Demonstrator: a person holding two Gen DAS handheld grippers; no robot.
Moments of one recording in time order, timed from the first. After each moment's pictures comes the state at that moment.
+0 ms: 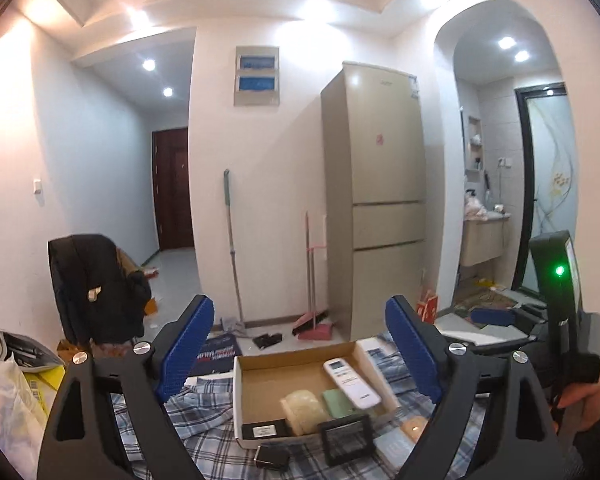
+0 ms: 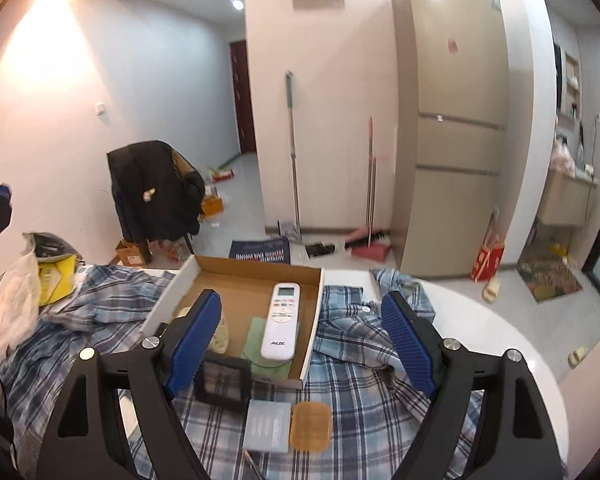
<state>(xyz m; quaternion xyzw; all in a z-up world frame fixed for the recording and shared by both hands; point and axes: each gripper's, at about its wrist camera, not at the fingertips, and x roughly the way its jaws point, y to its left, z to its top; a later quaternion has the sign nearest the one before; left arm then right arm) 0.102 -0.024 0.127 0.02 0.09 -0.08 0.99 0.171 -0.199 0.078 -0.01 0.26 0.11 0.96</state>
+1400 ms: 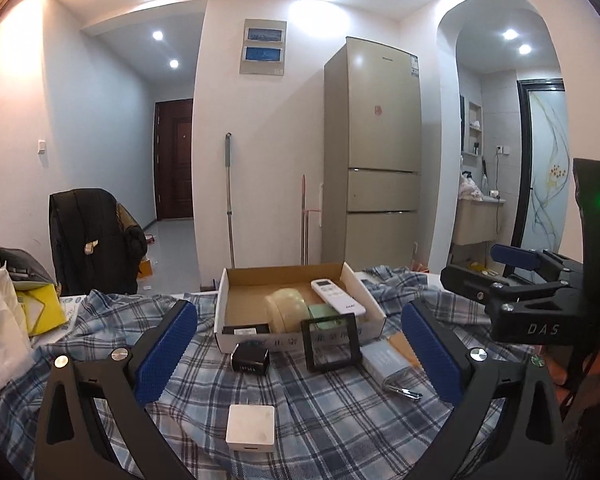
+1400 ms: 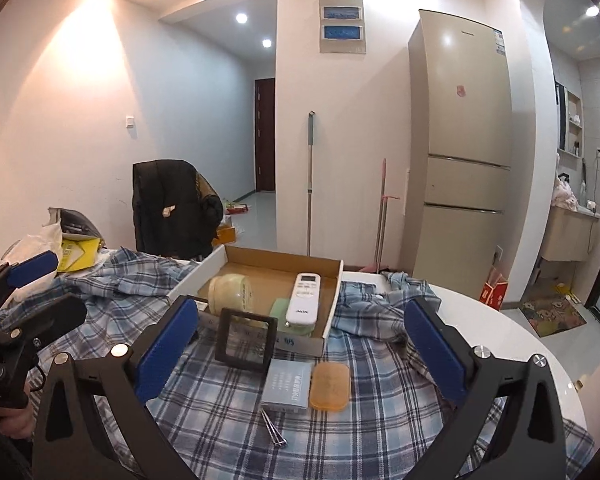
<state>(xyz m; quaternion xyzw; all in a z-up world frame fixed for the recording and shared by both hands) 0.047 -0.021 0.015 0.00 0.14 -0.08 0.99 0.087 -0.193 0.022 -0.03 0.17 0.13 0.98</state>
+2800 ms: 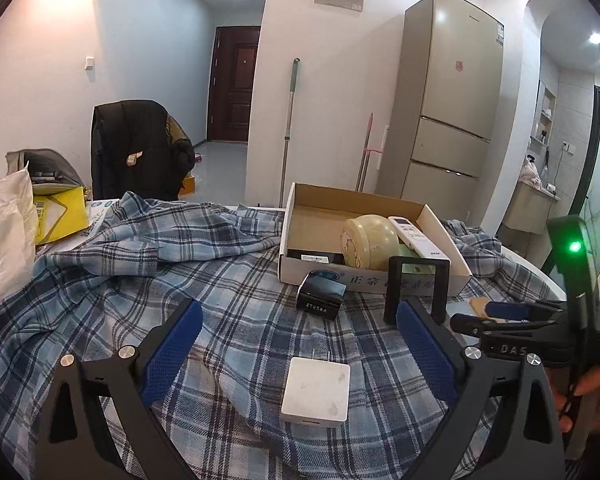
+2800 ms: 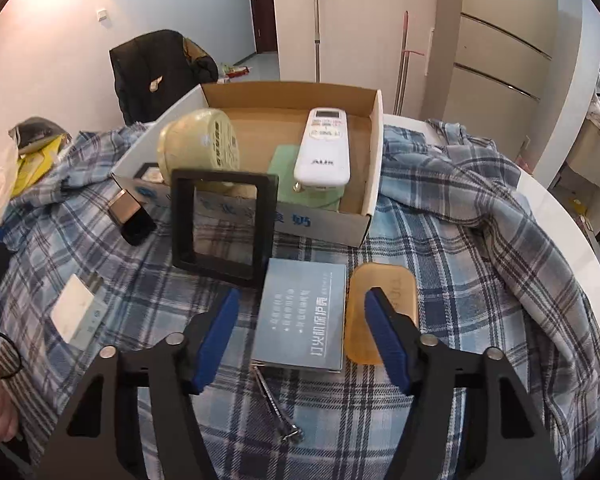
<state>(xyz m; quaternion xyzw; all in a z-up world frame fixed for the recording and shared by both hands) 0.098 0.029 -0.039 -0.07 0.27 0.02 0.96 0.191 -0.156 -0.081 -0.05 0.44 0.14 0.89</state>
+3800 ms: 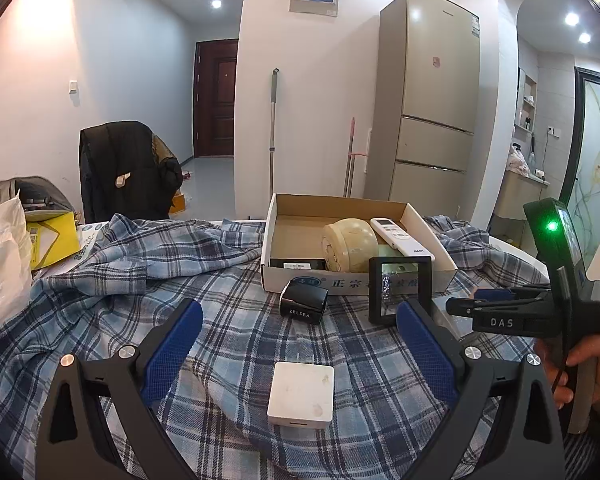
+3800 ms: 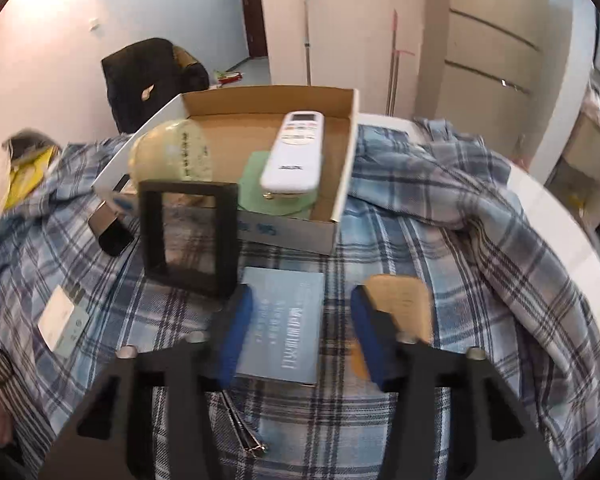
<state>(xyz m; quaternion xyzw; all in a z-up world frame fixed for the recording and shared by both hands) 0.091 0.012 -0.034 -0.03 0.25 -0.01 0.97 0.202 -0.176 -0.083 -0.02 0.44 0.13 0.89</state>
